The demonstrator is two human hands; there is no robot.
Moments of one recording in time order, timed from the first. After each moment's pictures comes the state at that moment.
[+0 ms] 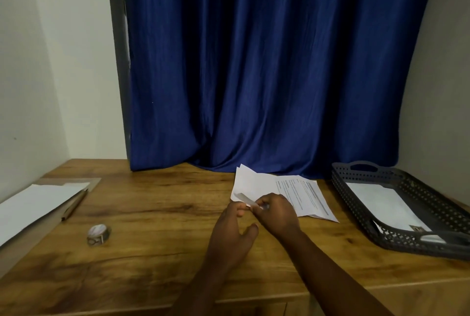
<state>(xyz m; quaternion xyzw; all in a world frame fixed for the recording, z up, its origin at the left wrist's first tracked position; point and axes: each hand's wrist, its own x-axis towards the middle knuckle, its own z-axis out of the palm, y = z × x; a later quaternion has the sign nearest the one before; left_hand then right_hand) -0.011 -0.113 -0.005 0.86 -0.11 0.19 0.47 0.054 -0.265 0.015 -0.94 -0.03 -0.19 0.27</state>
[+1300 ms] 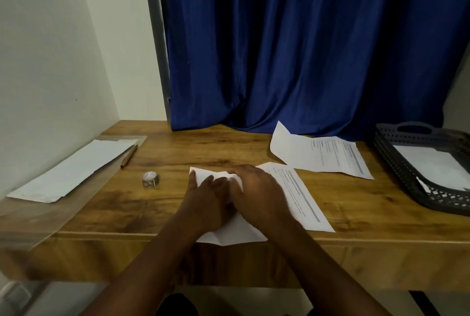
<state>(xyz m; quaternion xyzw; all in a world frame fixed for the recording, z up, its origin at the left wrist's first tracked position) -0.074 0.007 0.028 0.99 -0.13 -0.01 -0.05 -0.079 -0.142 0.049 -0.93 -0.19 -0.17 0.27</state>
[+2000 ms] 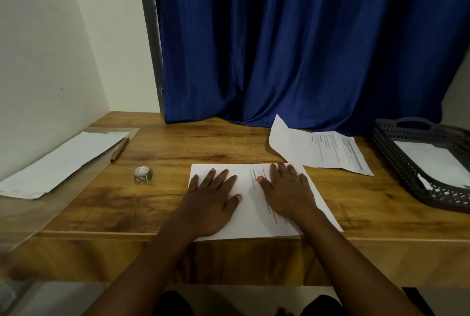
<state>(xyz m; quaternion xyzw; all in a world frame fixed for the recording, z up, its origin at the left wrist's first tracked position) -0.063 0.007 0.000 0.99 -0.13 0.02 0.04 -0.009 -0.200 -0.001 -1.00 -0.04 0.00 0.07</state>
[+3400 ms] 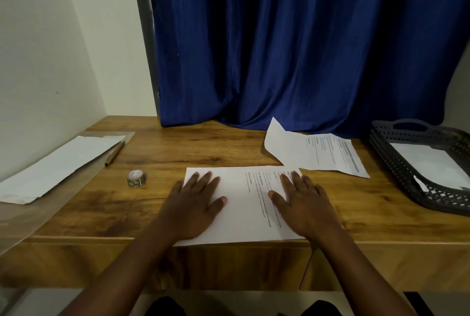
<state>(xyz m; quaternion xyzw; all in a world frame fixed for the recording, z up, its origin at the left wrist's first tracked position) -0.067 0.024 0.006 0.99 -0.10 -0.01 0.04 -0.036 -0.246 -0.011 -1.00 -0.05 -0.03 0.06</state>
